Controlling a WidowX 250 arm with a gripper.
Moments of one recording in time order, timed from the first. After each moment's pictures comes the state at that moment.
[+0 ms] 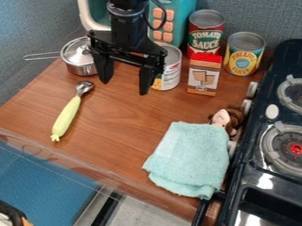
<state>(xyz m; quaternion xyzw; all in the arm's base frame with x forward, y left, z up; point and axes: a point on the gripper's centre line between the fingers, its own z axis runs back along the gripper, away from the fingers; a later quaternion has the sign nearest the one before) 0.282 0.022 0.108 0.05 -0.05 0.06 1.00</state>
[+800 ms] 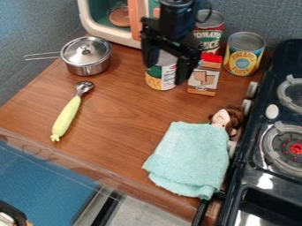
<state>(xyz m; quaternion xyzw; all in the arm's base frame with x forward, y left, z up) 0.339 -0.016 0.101 0.05 -0.03 -0.14 0.99</state>
